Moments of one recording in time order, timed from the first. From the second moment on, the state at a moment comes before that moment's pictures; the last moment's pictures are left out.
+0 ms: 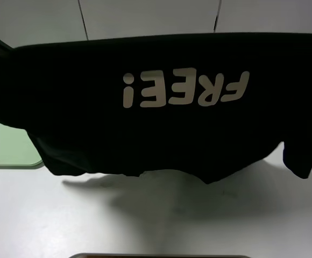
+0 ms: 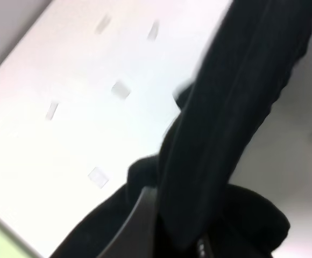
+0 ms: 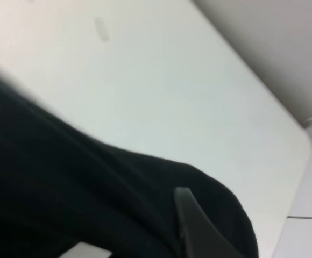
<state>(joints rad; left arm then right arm) -0.54 0.87 -0.90 -0.20 0.70 0.55 0.40 0.89 -0.90 -0.38 0.88 -0.26</state>
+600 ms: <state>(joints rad) -0.54 0.73 -0.98 -0.38 0.77 0.65 0.40 0.65 -1.02 -0.27 0.98 -0.27</state>
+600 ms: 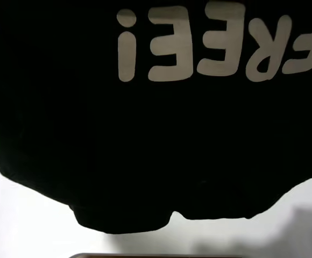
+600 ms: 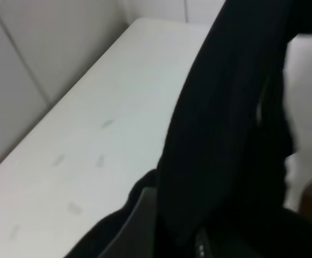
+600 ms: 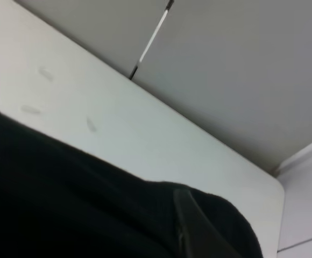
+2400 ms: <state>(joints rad) -0.44 1.43 -0.91 0.85 0.37 0.02 0.30 1.75 -1.20 -0.79 0.28 0.69</state>
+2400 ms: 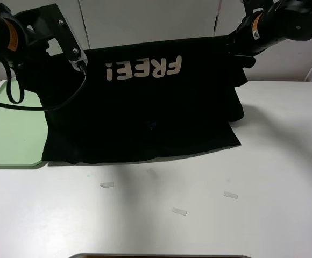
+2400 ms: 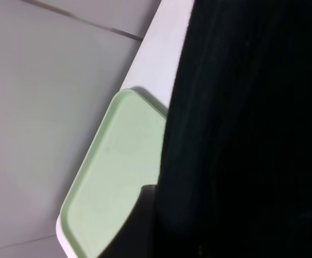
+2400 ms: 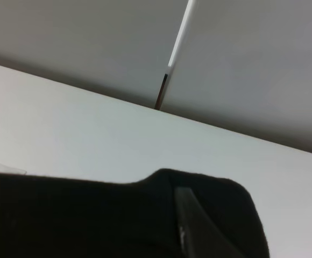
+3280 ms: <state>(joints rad) -0.43 1.43 -0.91 0.85 0.42 0.06 0.41 1.75 -1.20 -0.63 0.51 -0.16</state>
